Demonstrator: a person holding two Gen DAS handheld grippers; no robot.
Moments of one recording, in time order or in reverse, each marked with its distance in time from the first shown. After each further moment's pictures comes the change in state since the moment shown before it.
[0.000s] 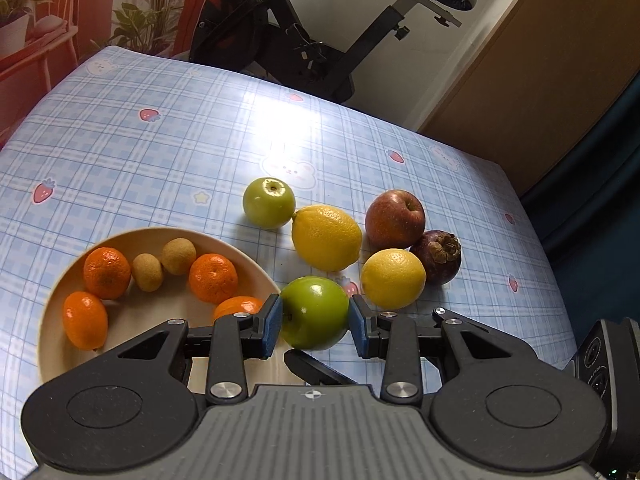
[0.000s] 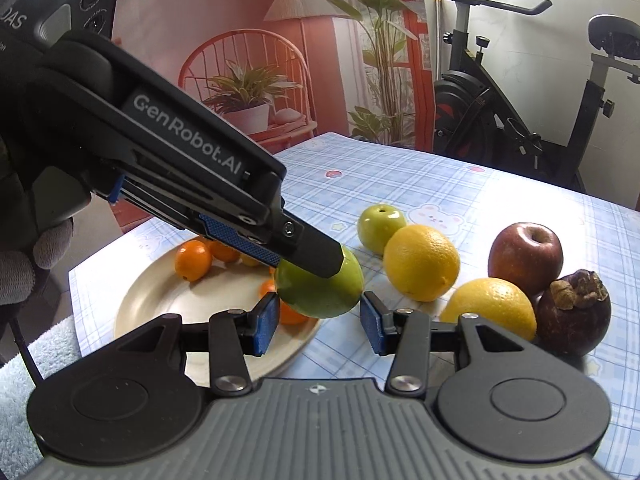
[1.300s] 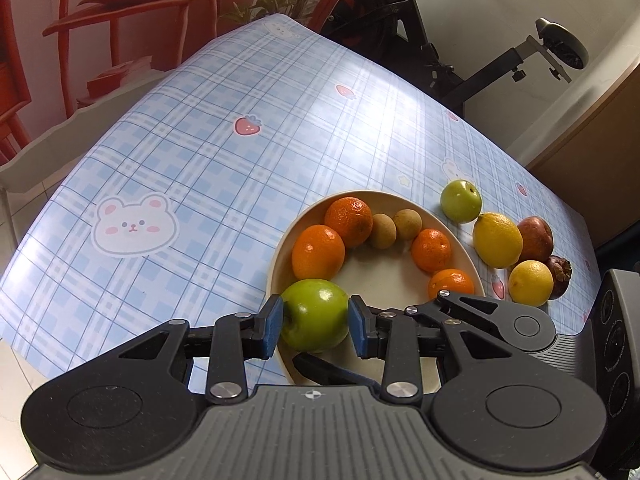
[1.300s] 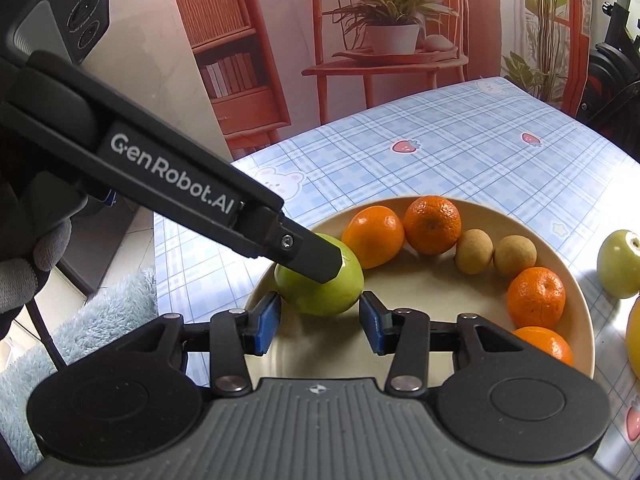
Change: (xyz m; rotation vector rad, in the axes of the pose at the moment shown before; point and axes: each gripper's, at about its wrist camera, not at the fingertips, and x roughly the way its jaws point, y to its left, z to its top) left arm -0.046 0.133 -0.038 -0.233 -0.015 0.165; right arm 0.113 0.097 0.017 -0.209 0.257 0.271
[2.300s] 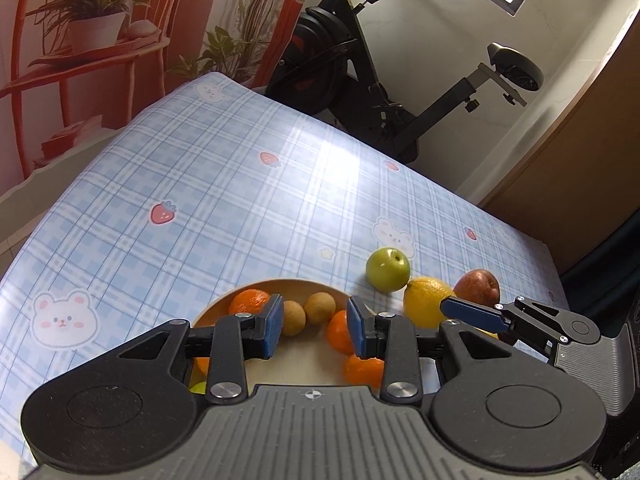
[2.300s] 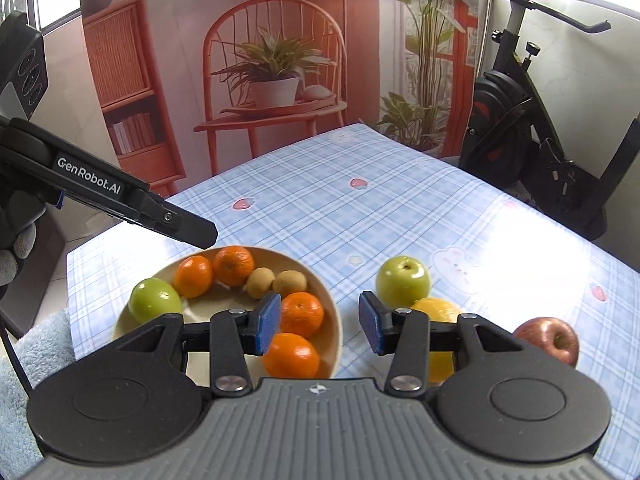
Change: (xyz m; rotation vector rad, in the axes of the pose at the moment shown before) left arm 0.000 -0.064 0.045 0.080 -0.129 -0.090; right arm -0.110 -0.084 -0.001 0.089 -0.138 -0.281
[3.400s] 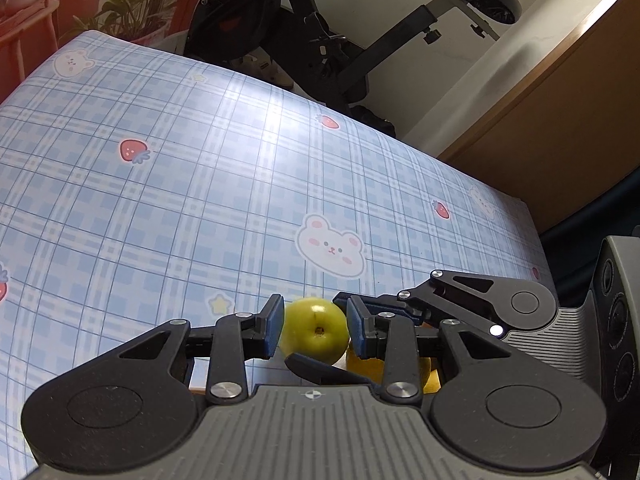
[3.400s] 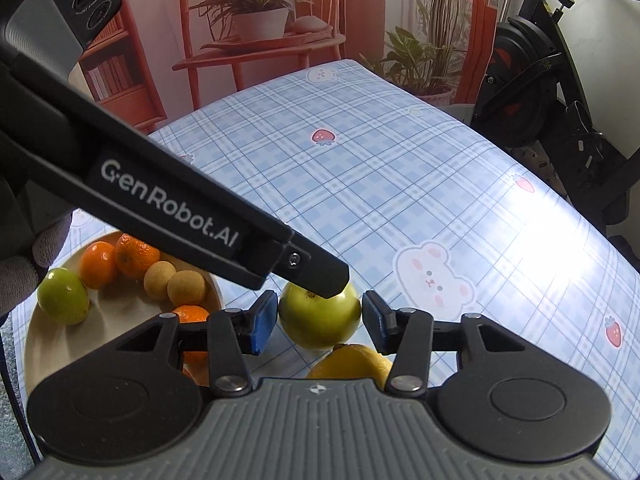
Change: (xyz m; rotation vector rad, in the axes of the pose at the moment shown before) left arm 0.144 -0.046 0.054 0.082 0.216 -0.148; right arm 0.091 -0.055 0.031 -0.057 0.240 0.055
